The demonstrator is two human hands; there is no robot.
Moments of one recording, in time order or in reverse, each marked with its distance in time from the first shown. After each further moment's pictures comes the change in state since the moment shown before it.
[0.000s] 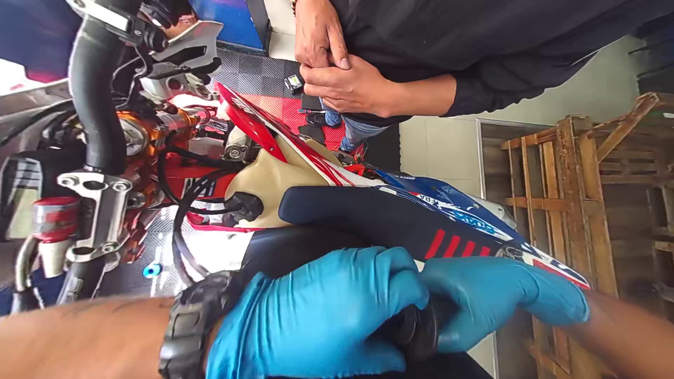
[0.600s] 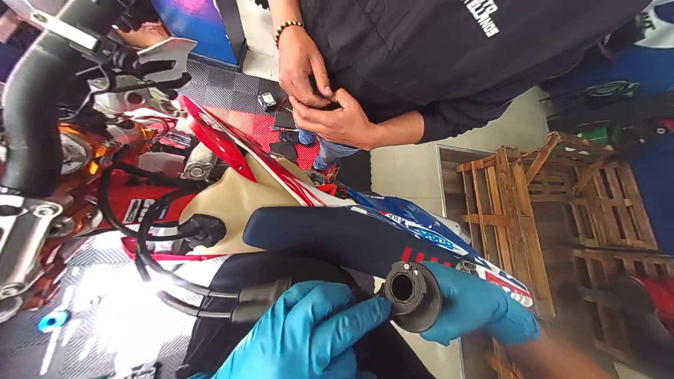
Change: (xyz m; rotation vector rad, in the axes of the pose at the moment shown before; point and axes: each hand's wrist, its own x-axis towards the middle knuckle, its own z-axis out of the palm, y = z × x) left_hand -0.029 0.035 0.009 0.224 0.210 -0.115; right_hand -0.037 0.003 0.006 0.162 0.273 -0.081
